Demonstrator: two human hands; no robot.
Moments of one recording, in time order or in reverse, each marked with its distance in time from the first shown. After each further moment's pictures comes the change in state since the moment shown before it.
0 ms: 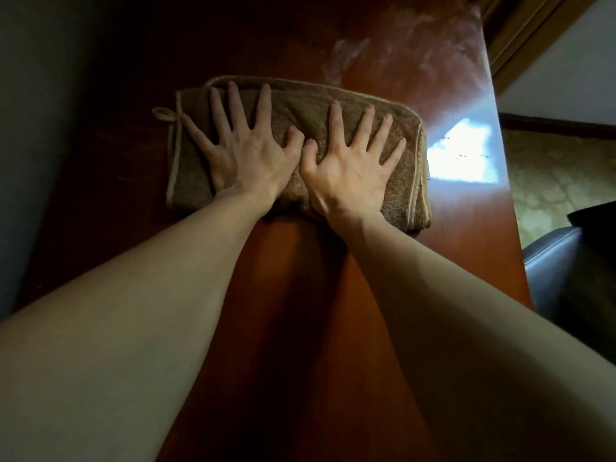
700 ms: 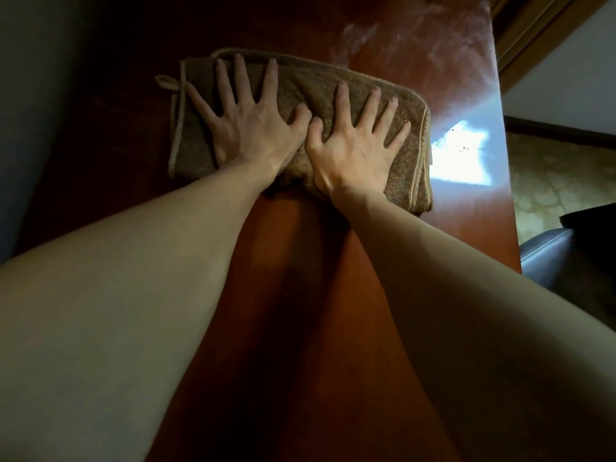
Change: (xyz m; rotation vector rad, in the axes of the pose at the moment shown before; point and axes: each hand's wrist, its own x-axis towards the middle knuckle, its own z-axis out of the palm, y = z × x) left_hand 0.006 0.001 -0.004 -0.024 0.010 0.002; right_hand 0.005 -0.002 -0.002 0.008 -0.002 -0.011
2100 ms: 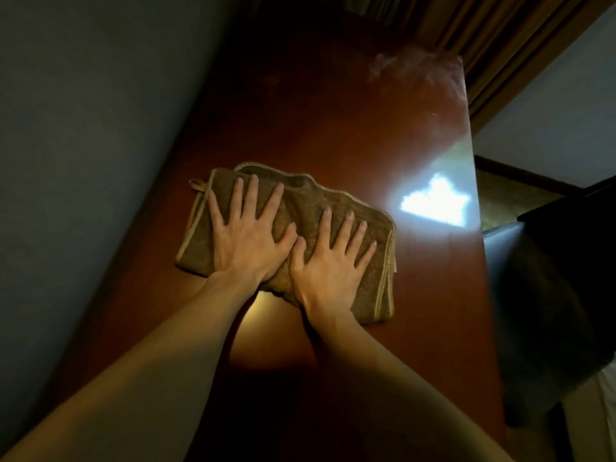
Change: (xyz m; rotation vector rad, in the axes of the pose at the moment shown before) left_hand -0.353 -0.170 -0.030 -0.013 0.014 0.120; right_hand -0.390 -0.025 0.030 -0.048 -0.003 -0.025
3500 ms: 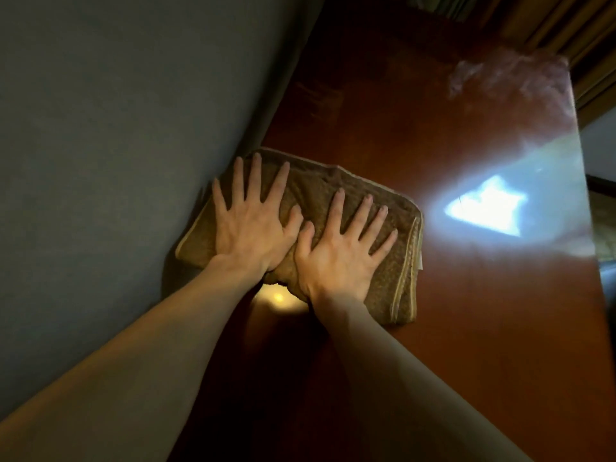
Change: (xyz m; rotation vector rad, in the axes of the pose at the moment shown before) left_hand 0.113 -0.086 0.000 0.018 0.029 -0.080; right_hand 0.099 -0.106 0.032 0.047 0.104 -0.034
